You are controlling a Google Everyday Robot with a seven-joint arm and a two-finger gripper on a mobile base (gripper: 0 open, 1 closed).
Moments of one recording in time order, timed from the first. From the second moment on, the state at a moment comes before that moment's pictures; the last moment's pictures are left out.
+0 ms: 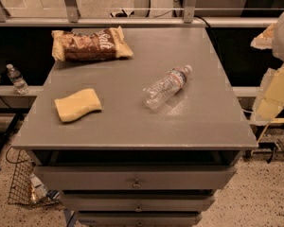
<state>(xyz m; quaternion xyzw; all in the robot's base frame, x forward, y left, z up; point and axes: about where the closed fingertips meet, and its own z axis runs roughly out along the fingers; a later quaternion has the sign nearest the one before) 0.438 -0.215 0.983 -0.60 0.78 -0.04 0.17</state>
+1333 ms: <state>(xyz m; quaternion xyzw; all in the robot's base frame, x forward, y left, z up) 0.530 -0.098 0.941 -0.74 0.65 0.03 0.17</state>
